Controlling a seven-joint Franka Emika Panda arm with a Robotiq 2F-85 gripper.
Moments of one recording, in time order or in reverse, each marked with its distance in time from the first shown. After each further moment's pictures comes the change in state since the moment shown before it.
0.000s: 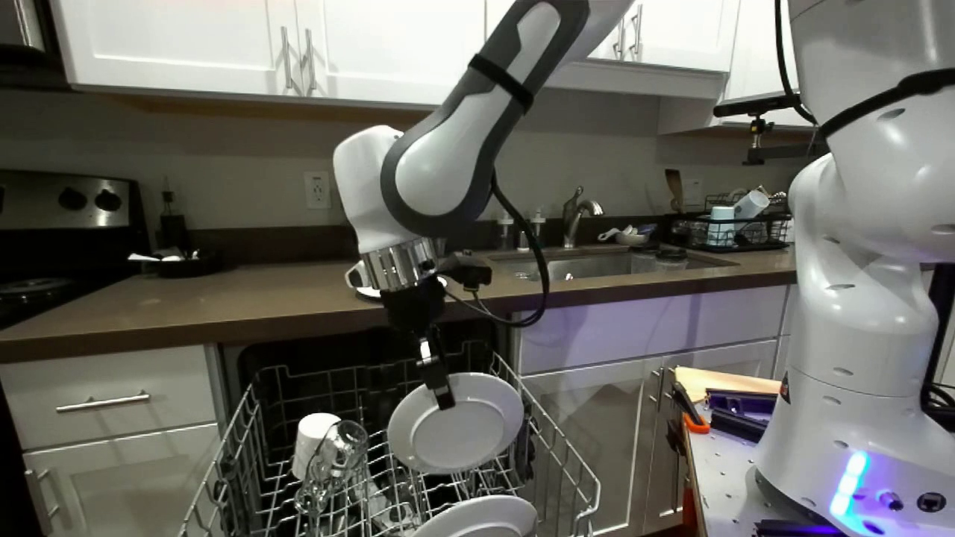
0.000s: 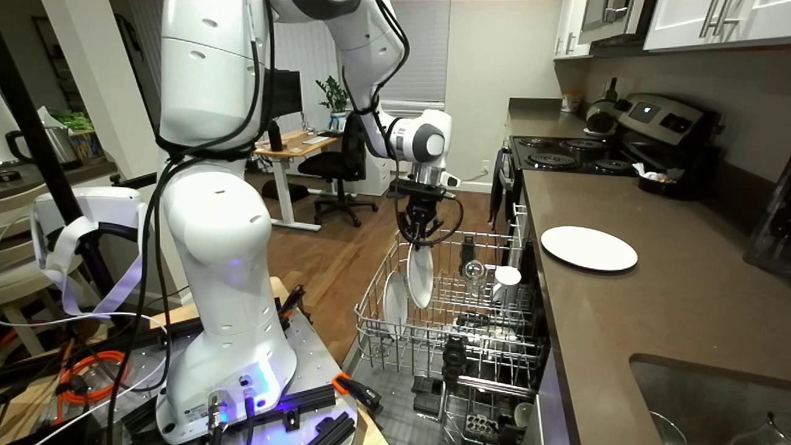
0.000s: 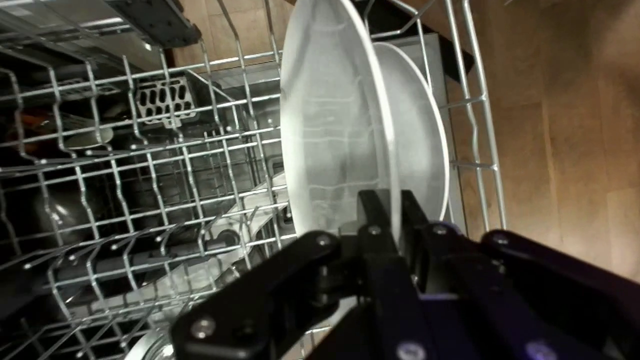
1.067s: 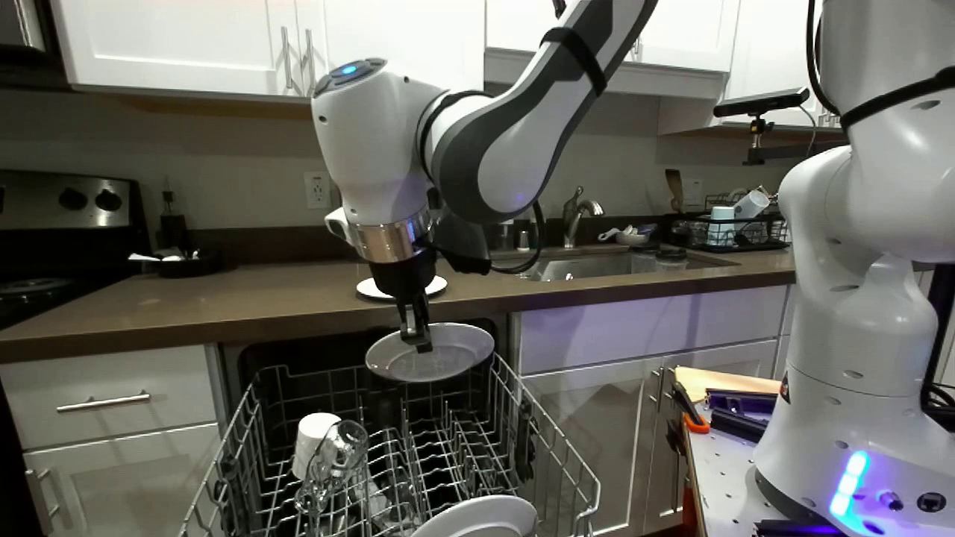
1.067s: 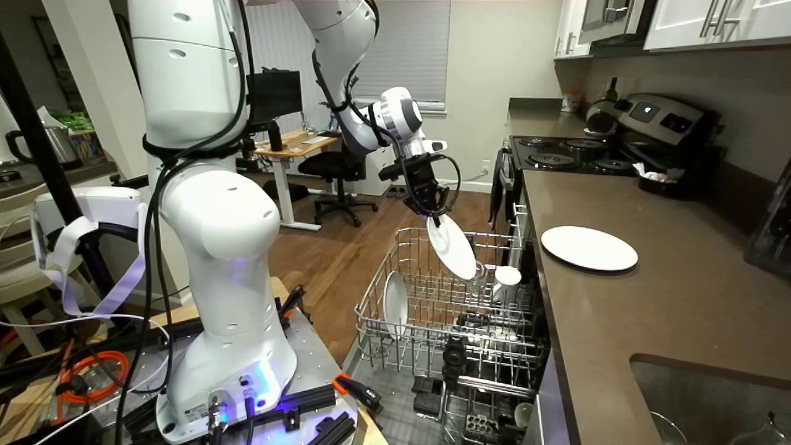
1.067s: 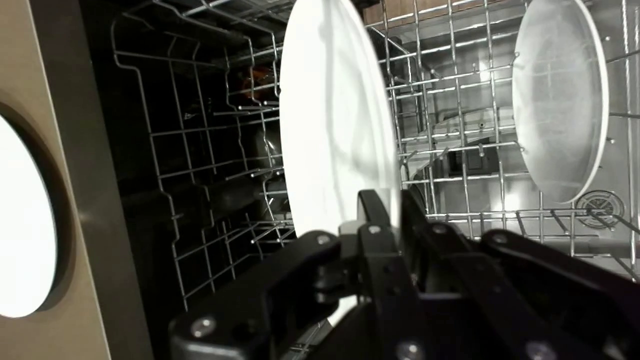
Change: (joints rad) arm 0.133 -0.130 -0.038 -0.037 -0.532 0.000 0.490
